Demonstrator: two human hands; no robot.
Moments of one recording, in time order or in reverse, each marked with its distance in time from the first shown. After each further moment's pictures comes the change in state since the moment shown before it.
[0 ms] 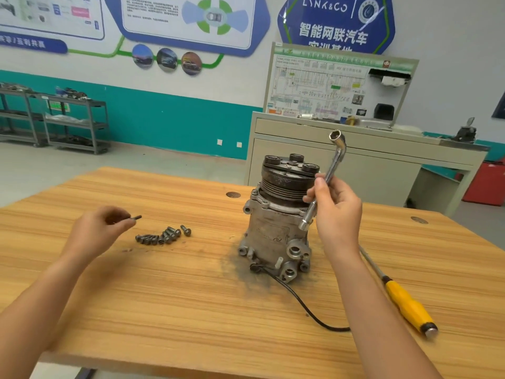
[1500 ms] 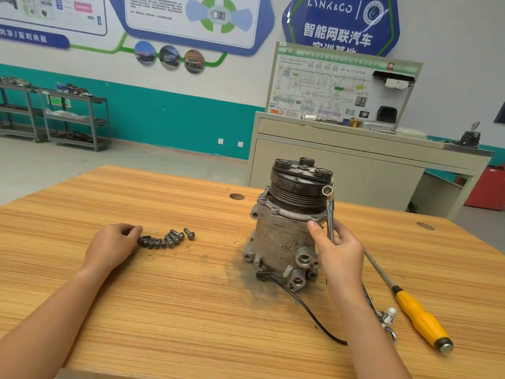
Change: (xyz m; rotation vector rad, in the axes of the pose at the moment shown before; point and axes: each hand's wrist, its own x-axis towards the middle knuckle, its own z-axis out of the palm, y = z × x) left_hand 0.020 -0.038 0.040 0.190 -0.024 -0.126; right_hand -0.028 0.045 -0.008 -0.050 -0.020 0.330
